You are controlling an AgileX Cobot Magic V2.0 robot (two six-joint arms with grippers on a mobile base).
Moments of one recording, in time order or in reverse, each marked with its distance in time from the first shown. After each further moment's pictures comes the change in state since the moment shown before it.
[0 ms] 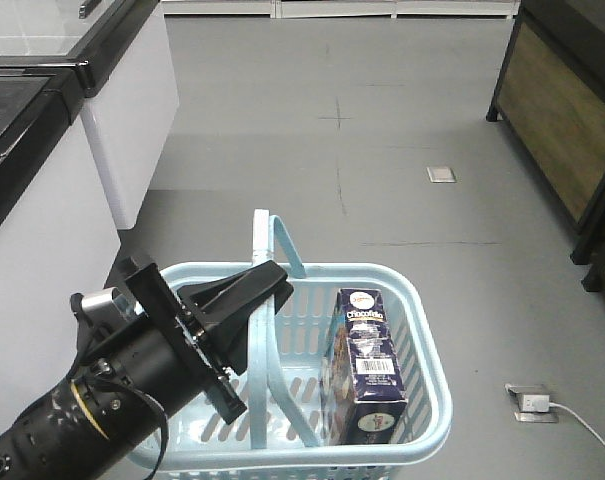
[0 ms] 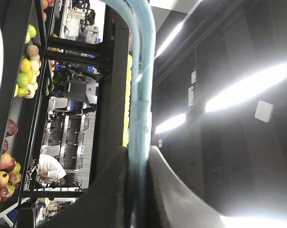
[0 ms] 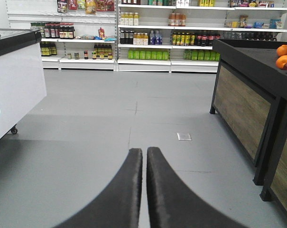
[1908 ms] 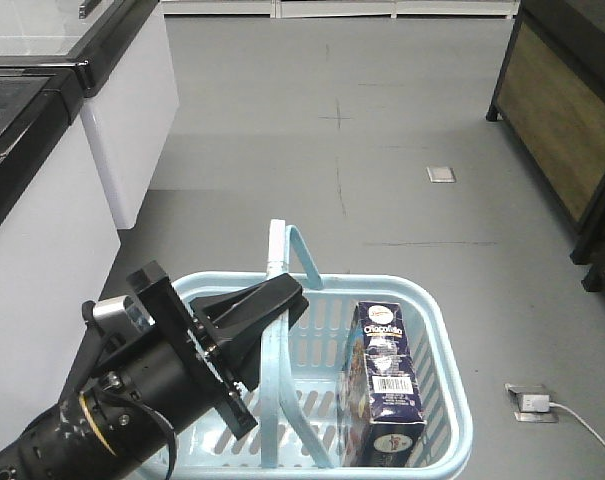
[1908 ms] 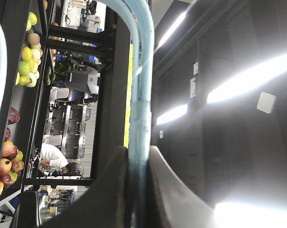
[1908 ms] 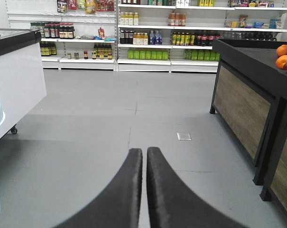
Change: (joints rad) left arm -0.043 0.000 0.000 -0.009 -0.001 0.009; right arm 0.000 0.000 0.000 0.000 0.000 0.000
